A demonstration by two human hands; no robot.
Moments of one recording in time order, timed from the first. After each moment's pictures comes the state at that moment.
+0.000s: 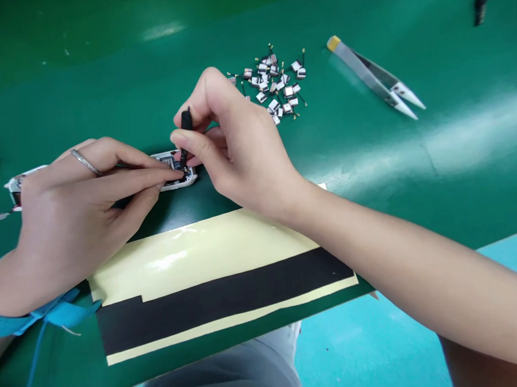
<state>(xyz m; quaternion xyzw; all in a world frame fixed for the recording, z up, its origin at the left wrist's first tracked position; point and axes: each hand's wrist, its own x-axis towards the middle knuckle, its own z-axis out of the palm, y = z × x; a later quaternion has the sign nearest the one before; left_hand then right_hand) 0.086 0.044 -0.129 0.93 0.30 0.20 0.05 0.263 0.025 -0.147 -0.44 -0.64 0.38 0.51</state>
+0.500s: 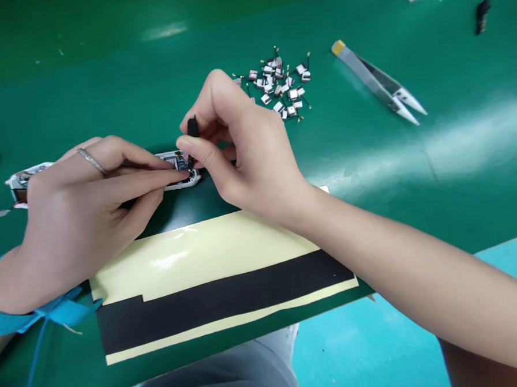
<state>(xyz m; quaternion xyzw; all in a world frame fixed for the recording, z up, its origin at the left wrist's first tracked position) 0.086 0.043 -0.129 0.93 0.30 0.19 0.05 0.265 0.021 -0.144 -0.44 -0.67 0.34 0.49</state>
